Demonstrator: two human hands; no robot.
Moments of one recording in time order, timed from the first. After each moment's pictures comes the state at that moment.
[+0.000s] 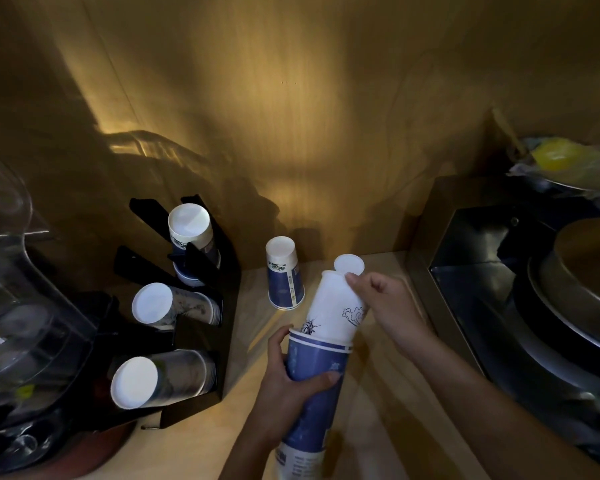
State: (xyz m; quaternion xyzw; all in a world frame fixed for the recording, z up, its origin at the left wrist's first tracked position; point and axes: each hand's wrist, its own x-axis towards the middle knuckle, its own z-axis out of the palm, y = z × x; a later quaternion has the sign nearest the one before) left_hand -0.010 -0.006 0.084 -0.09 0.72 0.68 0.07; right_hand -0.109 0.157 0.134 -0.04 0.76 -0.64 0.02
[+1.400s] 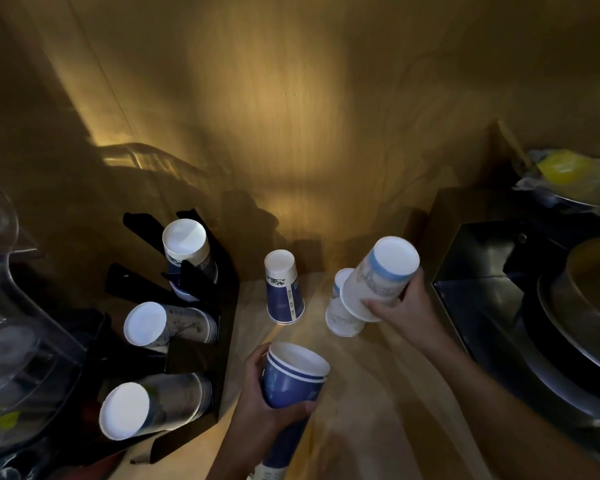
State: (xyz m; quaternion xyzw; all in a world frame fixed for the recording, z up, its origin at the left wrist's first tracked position) left_hand -0.017 -0.036 0.068 -0.06 0.74 0.67 0.00; right_hand -0.152 0.196 0.097 -0.03 0.80 -0.59 -0.03
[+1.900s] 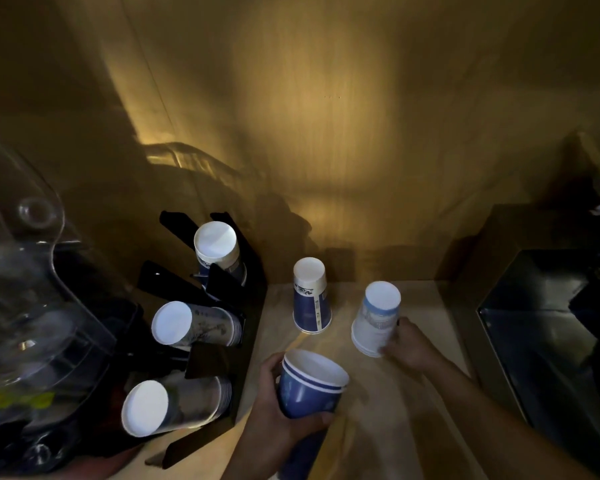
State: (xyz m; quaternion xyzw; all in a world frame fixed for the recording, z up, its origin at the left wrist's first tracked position) left_hand -0.026 -0.035 0.077 -0.11 0.74 0.67 -0.01; right_hand -0.208 0.184 -0.002 -0.03 0.90 -0.40 0.20
